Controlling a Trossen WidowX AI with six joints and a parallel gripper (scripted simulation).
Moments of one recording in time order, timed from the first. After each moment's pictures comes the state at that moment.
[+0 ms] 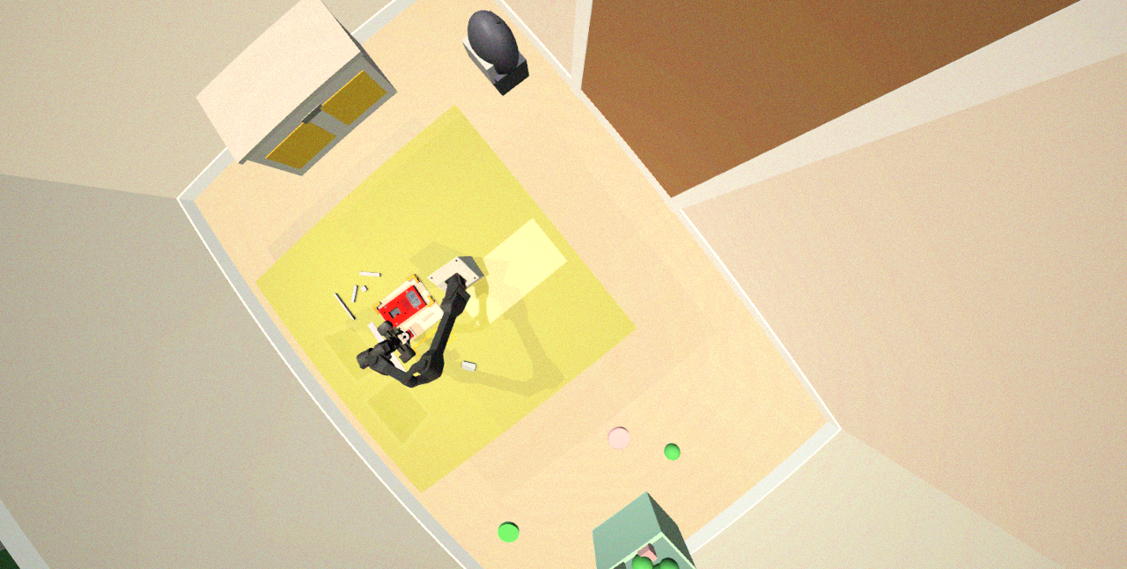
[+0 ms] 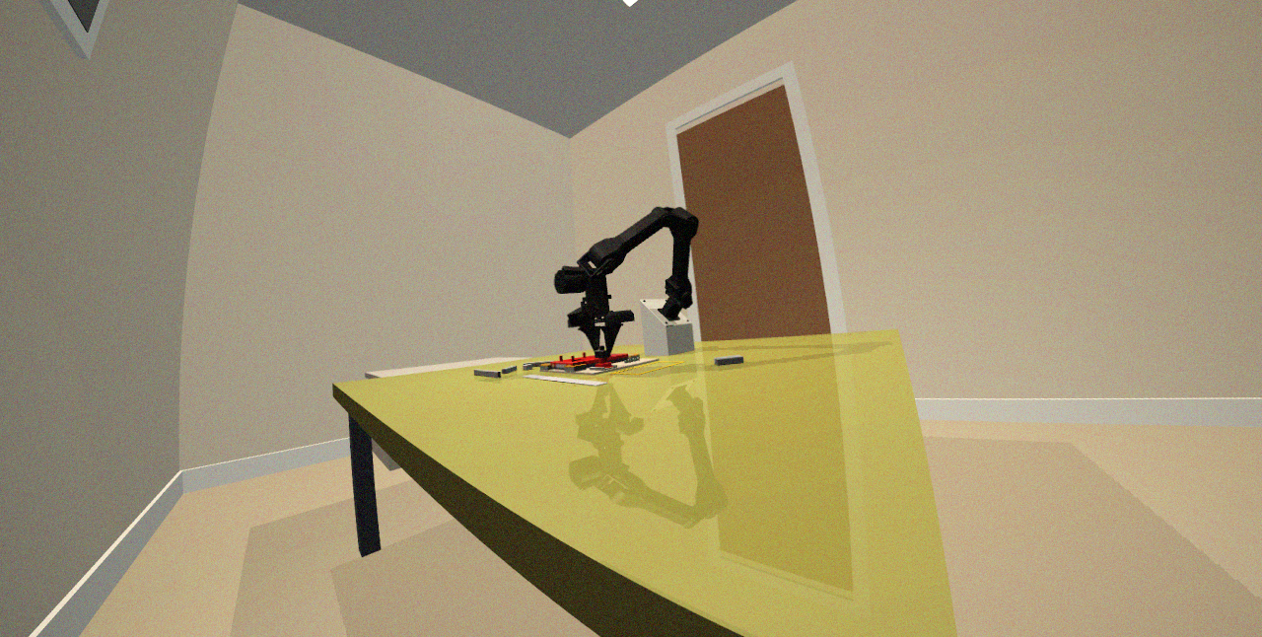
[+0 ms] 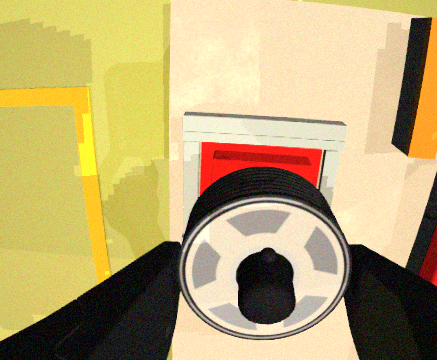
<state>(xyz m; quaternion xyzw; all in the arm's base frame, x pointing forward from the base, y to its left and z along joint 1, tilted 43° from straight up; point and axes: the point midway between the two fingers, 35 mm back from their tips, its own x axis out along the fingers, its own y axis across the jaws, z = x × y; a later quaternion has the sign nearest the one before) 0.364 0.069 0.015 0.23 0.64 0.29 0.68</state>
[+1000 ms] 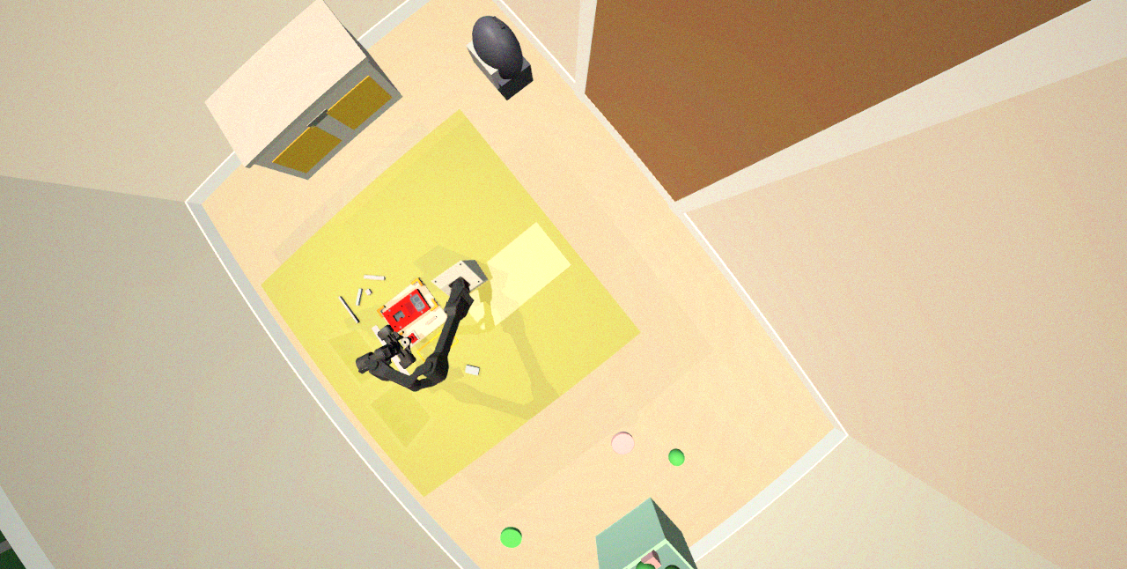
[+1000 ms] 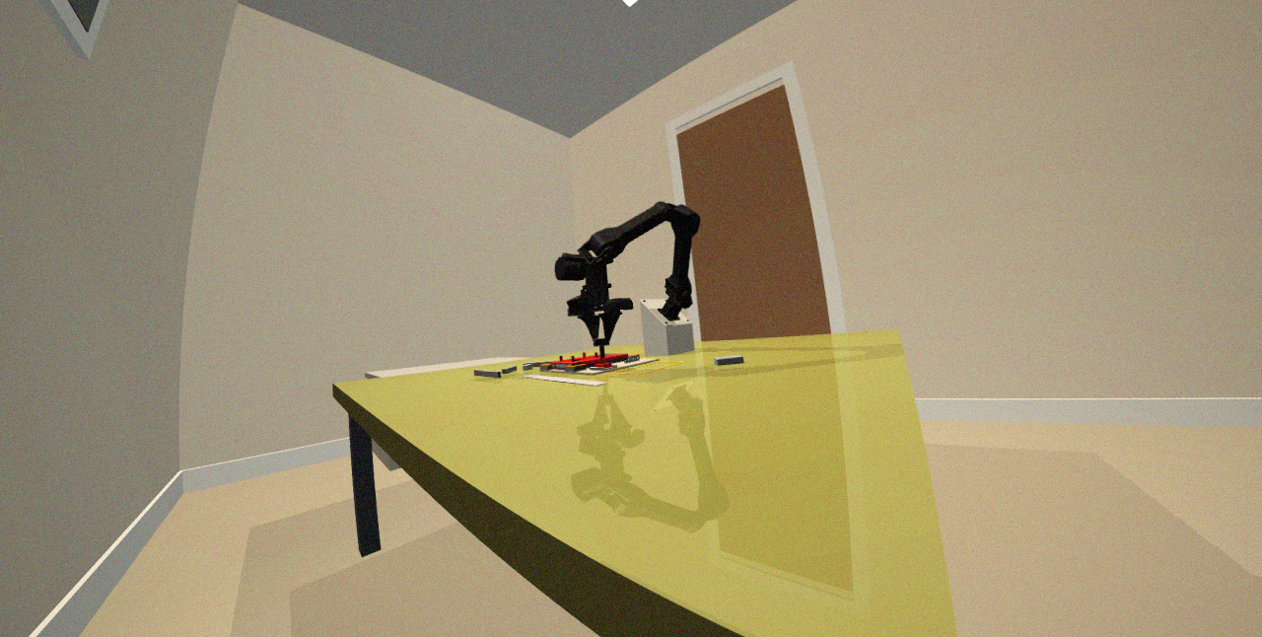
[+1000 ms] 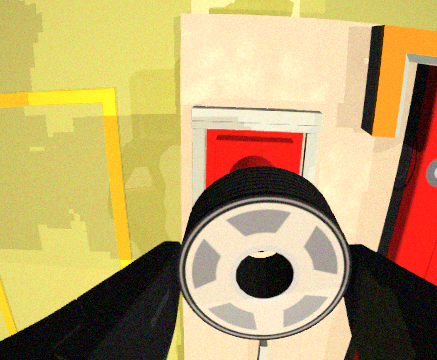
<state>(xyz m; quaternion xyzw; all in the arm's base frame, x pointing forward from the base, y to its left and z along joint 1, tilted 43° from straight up) 0.363 0.049 0.032 0.24 0.64 0.27 0.68</state>
